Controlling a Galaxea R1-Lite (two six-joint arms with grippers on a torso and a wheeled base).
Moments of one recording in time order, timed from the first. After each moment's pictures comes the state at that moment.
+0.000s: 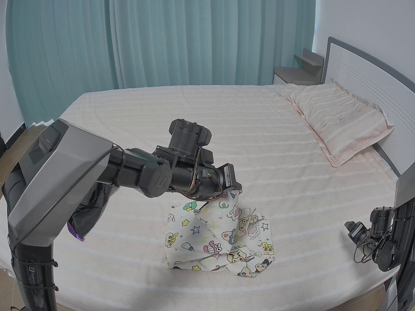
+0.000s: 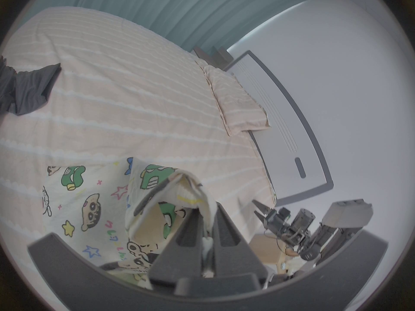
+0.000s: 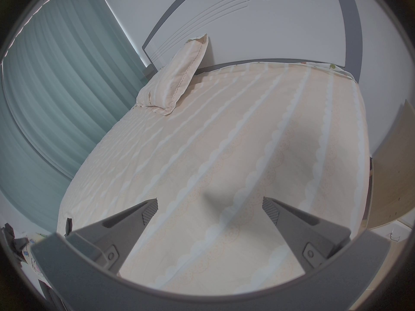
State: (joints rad) left arm -0.59 2.24 -1.51 -0.11 -0.41 -0.64; right arm -0.10 2.25 -0.02 -1.55 -0.23 0.75
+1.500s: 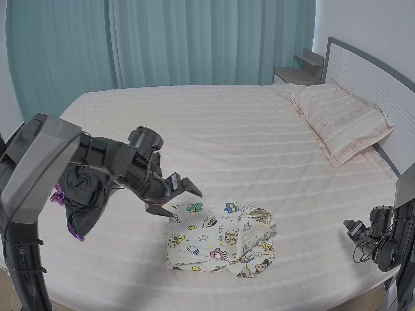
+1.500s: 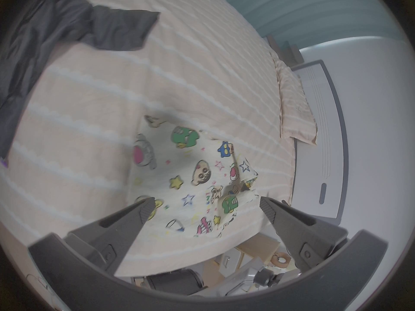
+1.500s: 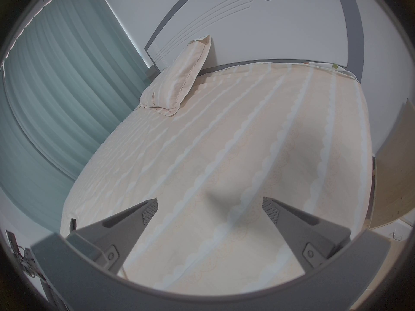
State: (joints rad) left arm -0.36 2.23 -1.51 0.31 -0.48 -0.69; right arm -0.08 2.23 -0.02 -1.55 -0.23 0.76
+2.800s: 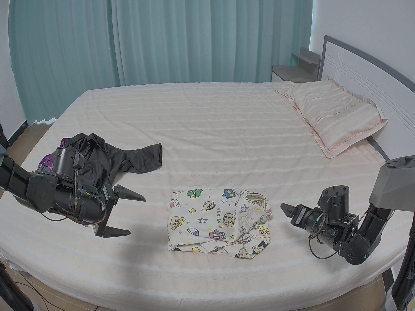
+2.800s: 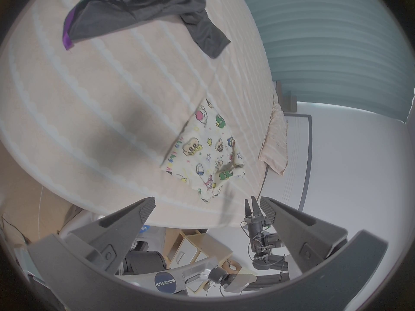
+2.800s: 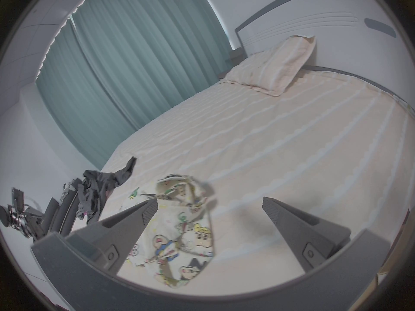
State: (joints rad) left arm -0.06 1.82 -0.79 -0.12 -0.70 -0.95; right arm 0.41 2.13 -0.42 -1.21 -0.24 0.63
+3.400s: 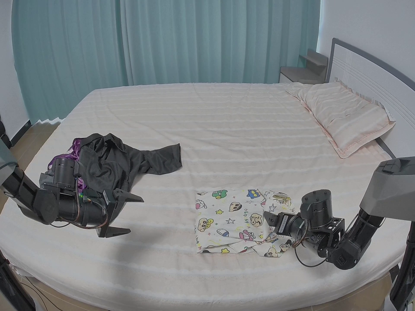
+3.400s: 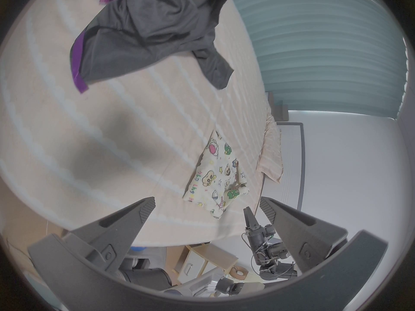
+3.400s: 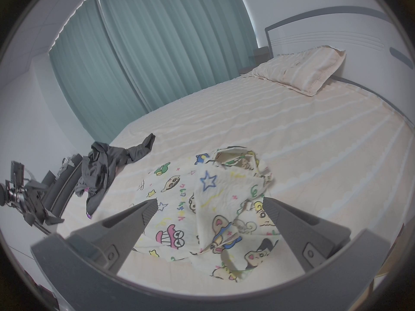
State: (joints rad) left arm -0.04 1.89 -0.69 -0.36 -0.71 -0.94; right arm 0.54 2.14 -0.50 -1.10 -0.32 0.56
